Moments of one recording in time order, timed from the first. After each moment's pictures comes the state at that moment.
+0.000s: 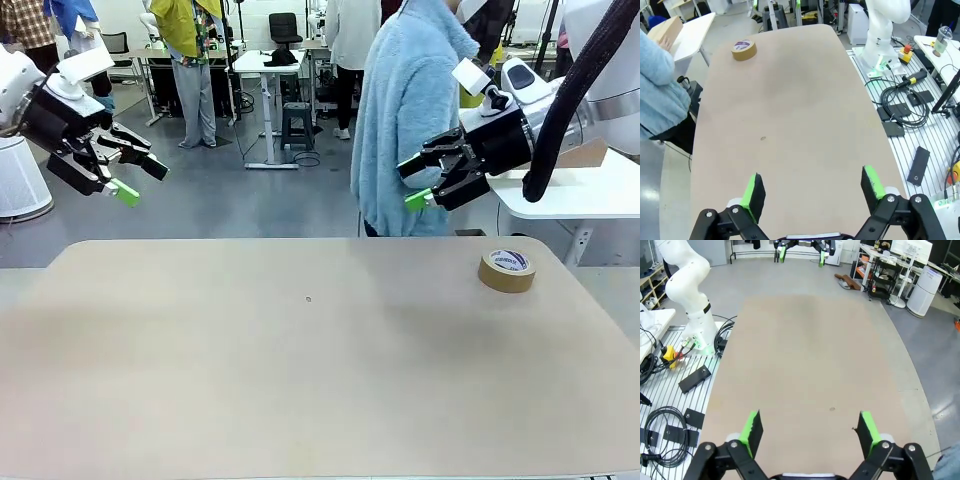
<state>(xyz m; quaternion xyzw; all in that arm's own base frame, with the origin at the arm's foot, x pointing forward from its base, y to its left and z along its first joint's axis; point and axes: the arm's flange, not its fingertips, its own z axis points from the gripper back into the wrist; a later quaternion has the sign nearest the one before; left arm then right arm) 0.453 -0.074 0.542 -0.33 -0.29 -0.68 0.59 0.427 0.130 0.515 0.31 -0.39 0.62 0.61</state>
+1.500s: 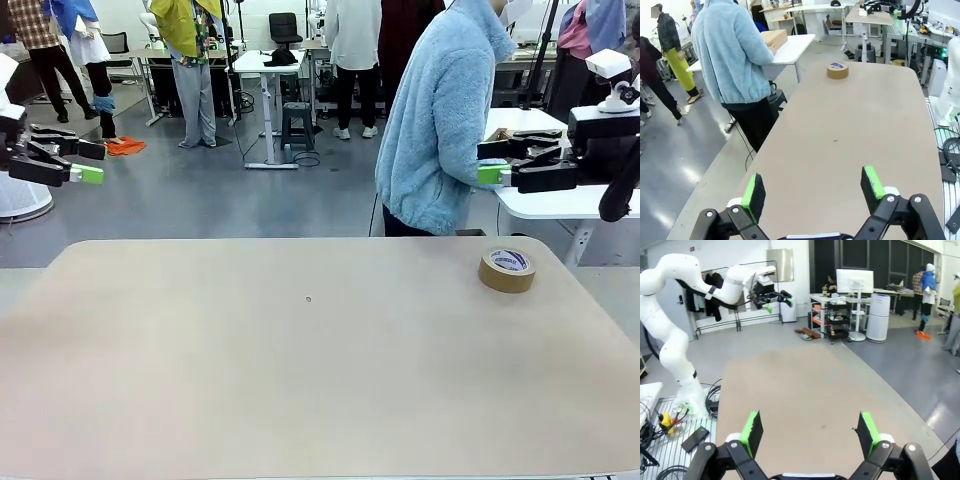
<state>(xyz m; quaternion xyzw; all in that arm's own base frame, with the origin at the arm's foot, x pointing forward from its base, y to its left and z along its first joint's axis) 0.446 0.032 0.515 -0.29 -0.48 -0.50 0.66 0.372 0.025 0.511 0.38 -0.50 0.45 0.63</state>
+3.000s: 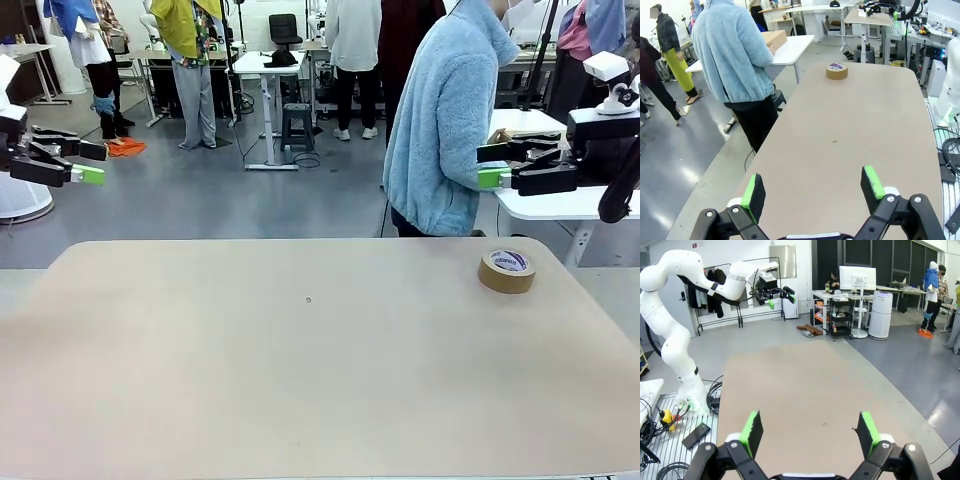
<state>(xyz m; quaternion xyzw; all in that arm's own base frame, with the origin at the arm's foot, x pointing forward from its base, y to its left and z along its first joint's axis) 0.447 0.032 0.515 -0.30 -0.47 -0.50 0.66 0.374 0.025 0.511 0.38 -0.50 0.45 0.63</state>
